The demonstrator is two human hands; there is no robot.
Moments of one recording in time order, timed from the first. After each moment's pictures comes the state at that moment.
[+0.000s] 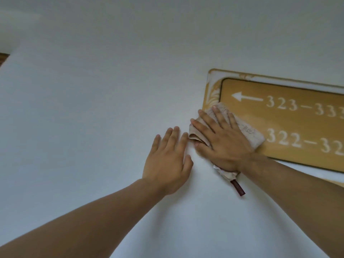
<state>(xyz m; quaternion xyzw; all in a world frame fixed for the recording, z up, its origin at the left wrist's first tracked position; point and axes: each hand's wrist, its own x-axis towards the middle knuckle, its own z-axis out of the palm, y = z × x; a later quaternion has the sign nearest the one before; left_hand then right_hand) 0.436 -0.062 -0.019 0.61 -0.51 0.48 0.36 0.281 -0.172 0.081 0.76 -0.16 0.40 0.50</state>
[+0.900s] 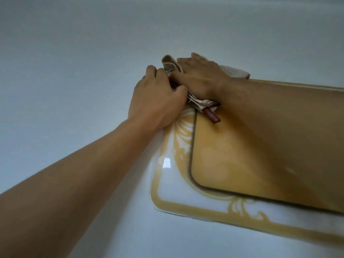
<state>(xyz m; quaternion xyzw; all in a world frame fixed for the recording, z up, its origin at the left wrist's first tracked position) 0.419 -0.127 0.201 0.41 -0.42 0.55 0.60 0.312 -0.177 0.303 0.72 -0.12 0.51 0.45</state>
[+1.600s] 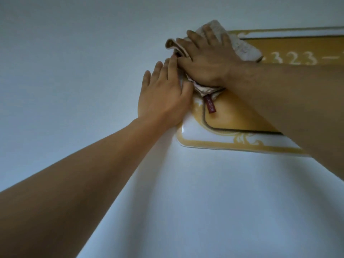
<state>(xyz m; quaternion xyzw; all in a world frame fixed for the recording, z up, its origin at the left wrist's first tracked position) 0.427 -0.124 0.118 0.49 -0.44 0.57 0.48 0.309 -0.179 0.222 0.72 -0.17 0.53 0.41</state>
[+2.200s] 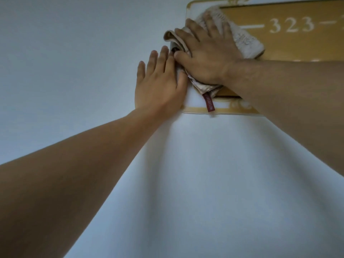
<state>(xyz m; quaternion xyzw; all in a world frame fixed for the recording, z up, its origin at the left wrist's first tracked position) 0.433 -0.121 0.068 0.56 -0.42 0.57 0.44 0.308 -0.180 0.153 0.71 -0.18 0.53 0.42</state>
